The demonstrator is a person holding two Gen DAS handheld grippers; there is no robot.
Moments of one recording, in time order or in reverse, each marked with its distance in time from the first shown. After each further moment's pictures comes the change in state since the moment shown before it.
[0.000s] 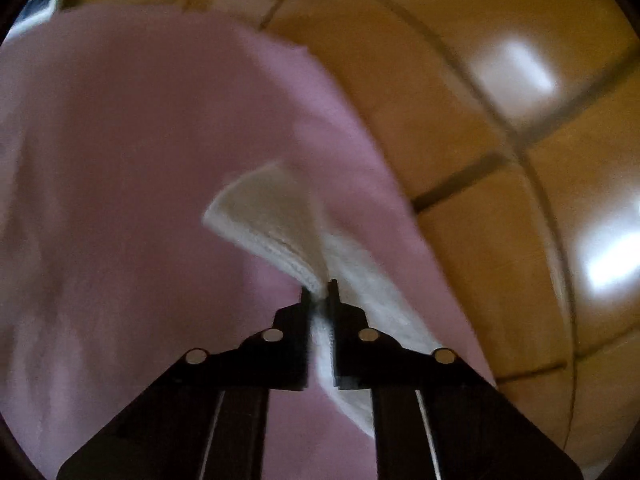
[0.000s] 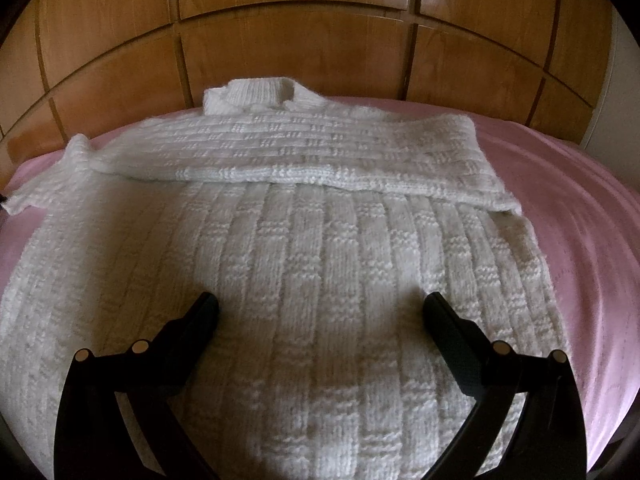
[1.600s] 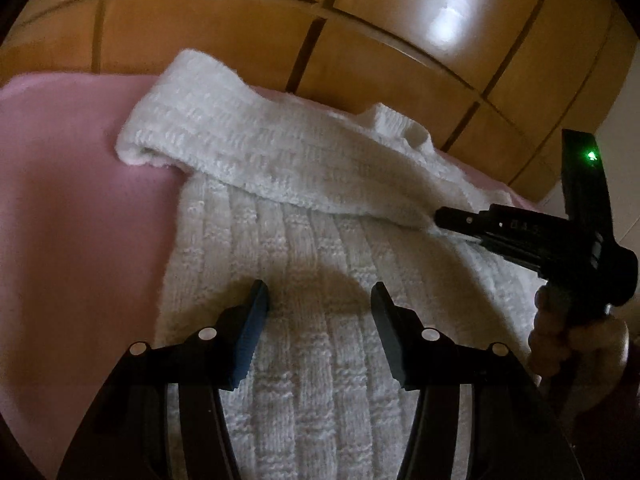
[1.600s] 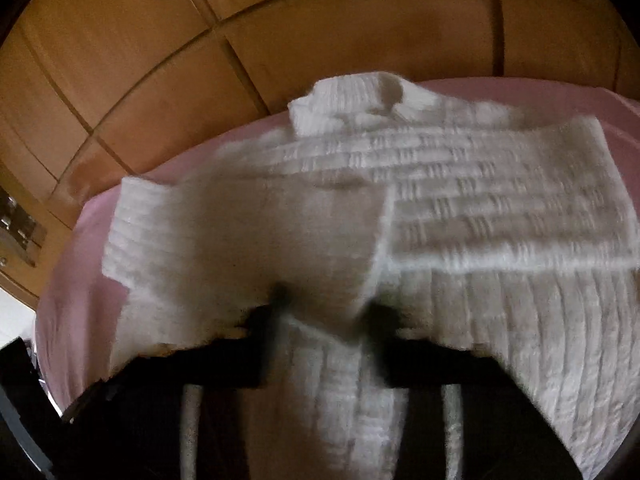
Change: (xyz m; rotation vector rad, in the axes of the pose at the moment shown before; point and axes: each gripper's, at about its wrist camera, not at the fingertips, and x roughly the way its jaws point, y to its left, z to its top) left arm -0.072 -0.129 -0.324 0.739 0.317 -0.337; right arm 0.035 0.050 0.082 0.123 0.147 0.343
